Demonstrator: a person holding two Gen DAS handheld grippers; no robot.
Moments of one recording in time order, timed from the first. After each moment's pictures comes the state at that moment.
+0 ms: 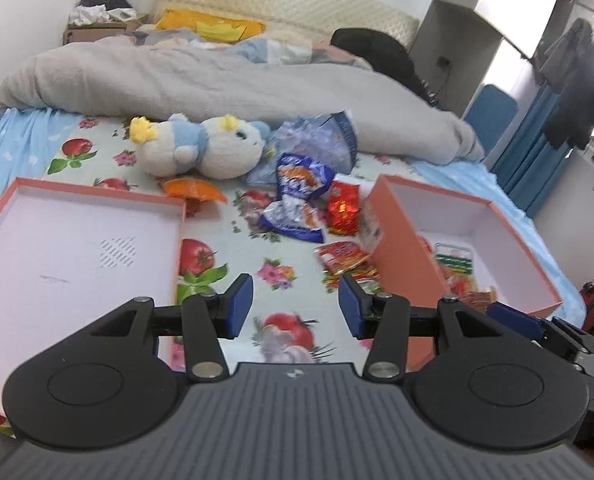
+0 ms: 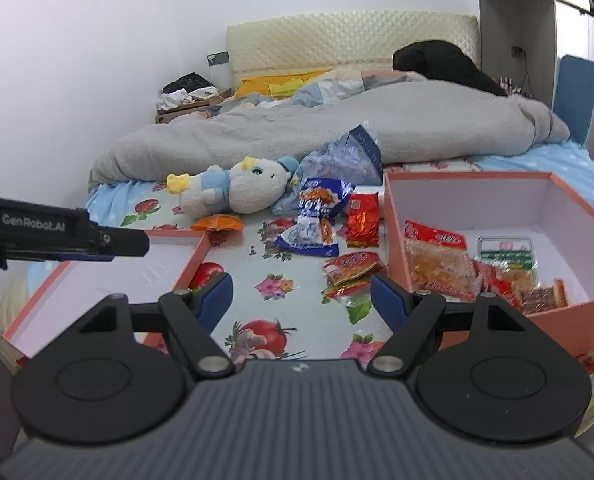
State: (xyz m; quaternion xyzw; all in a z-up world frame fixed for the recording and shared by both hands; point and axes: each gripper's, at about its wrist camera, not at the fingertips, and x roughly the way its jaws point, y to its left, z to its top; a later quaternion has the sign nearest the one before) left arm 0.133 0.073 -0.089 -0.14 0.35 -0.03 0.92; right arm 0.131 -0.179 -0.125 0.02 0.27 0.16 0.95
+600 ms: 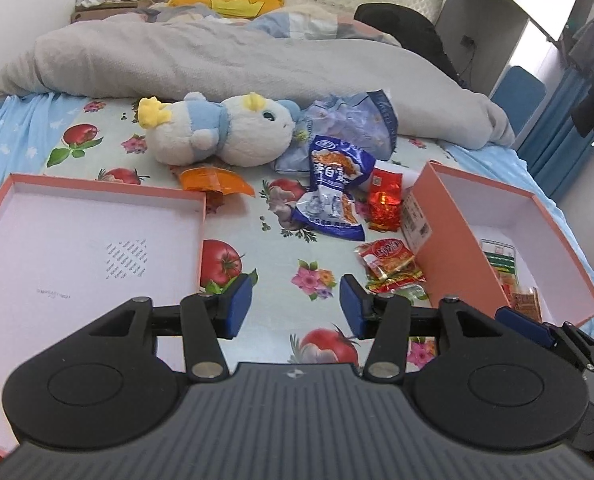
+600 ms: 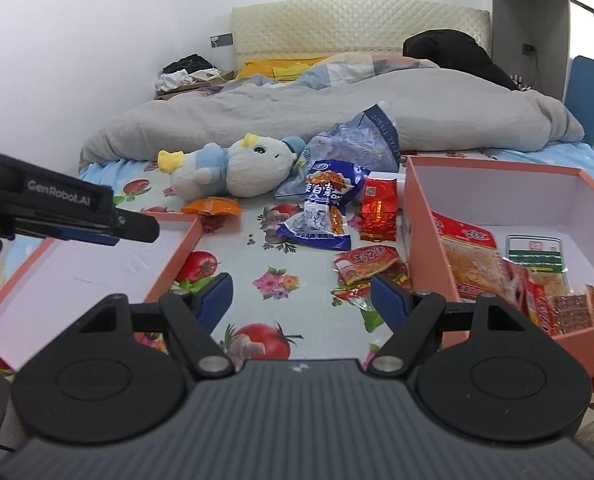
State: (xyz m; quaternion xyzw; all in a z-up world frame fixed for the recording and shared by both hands) left arm 0.204 0.096 -0.126 -0.13 0.39 -0.01 0.91; right arm 0.178 -0.146 -0.159 -0.01 0.27 0.16 0.95
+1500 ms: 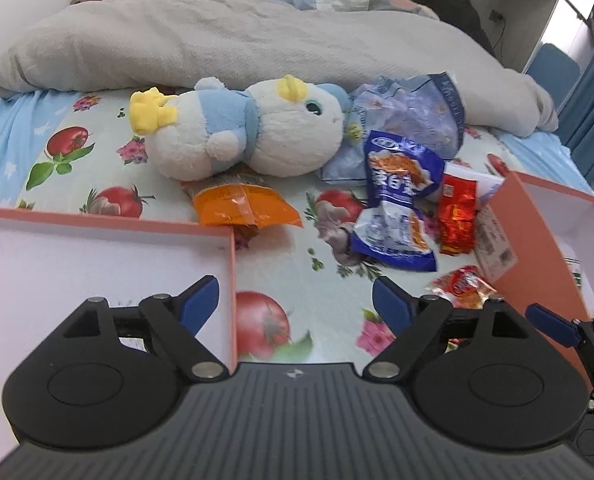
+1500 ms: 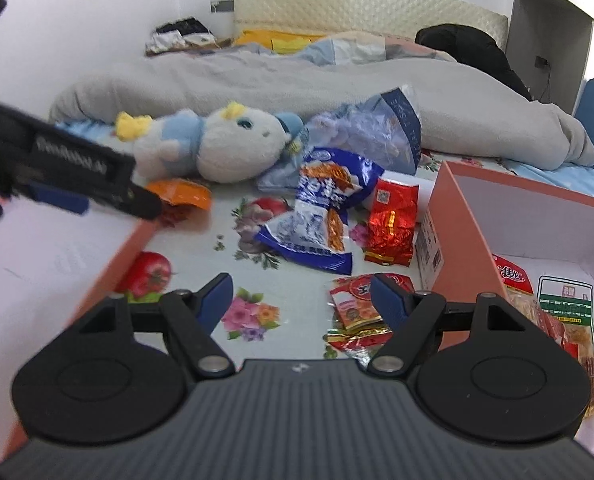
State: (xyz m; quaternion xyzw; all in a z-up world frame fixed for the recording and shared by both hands) left arm 0.326 0.135 -0.182 -0.10 0.43 0.01 0.90; right arm 0.273 -0.102 -0.202 -0.08 0.30 0.14 0.94
